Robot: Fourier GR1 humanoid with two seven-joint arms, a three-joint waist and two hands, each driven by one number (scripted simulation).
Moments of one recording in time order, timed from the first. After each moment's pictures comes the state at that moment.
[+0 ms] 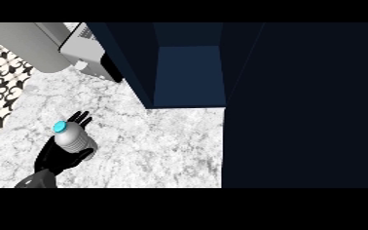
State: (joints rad) left arm -0.34 0.31 0.41 -0.32 0.11 -0.70 -0.58; right arm 0.62 -0.05 0.22 -2.18 -0.23 0.26 -0.17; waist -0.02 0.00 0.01
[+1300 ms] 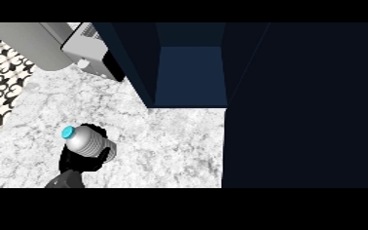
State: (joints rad) left arm -0.29 0.15 0.41 -0.46 0.23 -0.56 -0.64; right arm 0.63 -0.05 0.25 -2.15 -0.20 0.25 -0.21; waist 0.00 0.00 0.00
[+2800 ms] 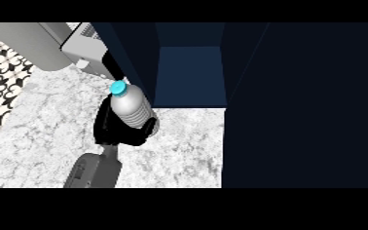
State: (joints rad) left arm -0.20 0.00 -0.11 -1.35 0.46 0.01 -0.20; right arm 0.59 -0.06 0.29 -2.12 -0.21 0.22 -0.20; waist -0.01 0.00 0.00
